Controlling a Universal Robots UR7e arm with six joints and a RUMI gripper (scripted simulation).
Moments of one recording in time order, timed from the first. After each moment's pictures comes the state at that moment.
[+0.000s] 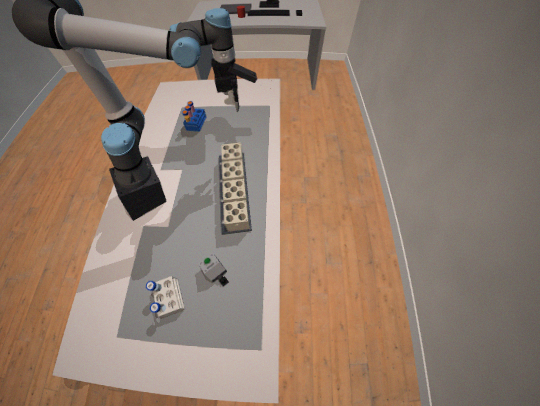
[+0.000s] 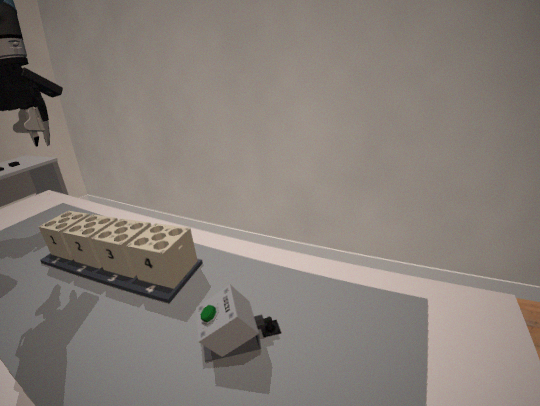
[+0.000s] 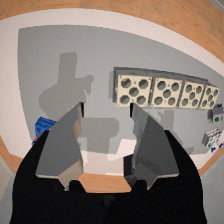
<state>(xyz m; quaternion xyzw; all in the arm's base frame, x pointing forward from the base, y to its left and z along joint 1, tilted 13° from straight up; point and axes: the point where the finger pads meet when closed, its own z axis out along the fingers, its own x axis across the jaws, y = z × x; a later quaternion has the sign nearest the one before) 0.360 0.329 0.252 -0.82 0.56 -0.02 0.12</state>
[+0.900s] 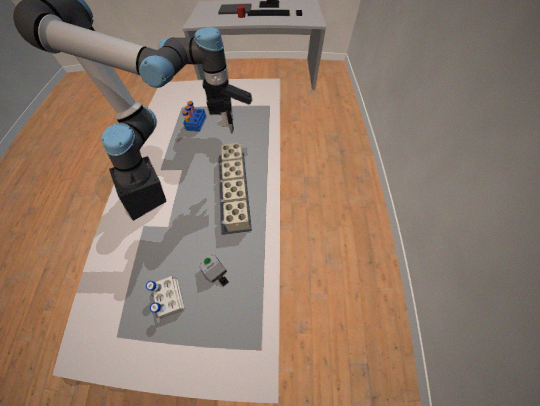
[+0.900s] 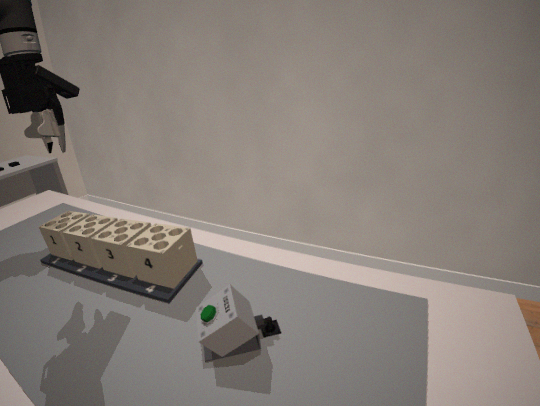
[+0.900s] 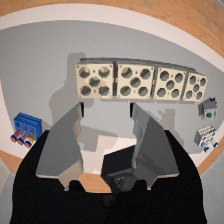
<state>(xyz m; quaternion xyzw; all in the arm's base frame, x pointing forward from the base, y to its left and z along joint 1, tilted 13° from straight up) 0.374 0.217 0.221 -0.82 0.57 -0.02 0.12</state>
